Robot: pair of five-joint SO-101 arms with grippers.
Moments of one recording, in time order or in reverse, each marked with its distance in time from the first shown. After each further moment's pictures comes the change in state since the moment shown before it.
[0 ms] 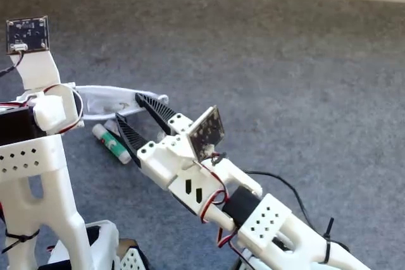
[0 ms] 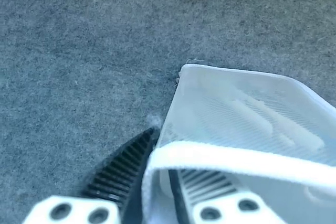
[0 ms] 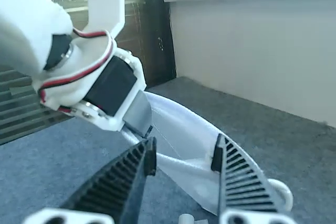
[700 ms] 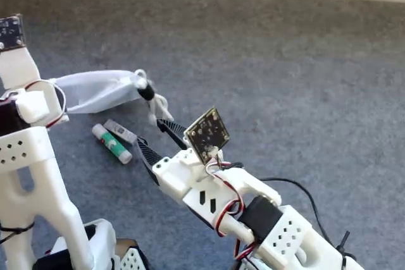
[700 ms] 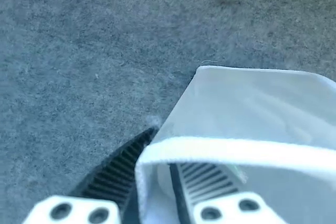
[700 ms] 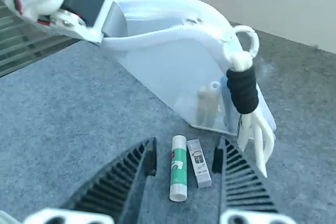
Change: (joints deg) left arm -7.1 1.0 -3.2 0.0 0.4; right arm 0.0 -12.5 -1.3 27.7 -0.4
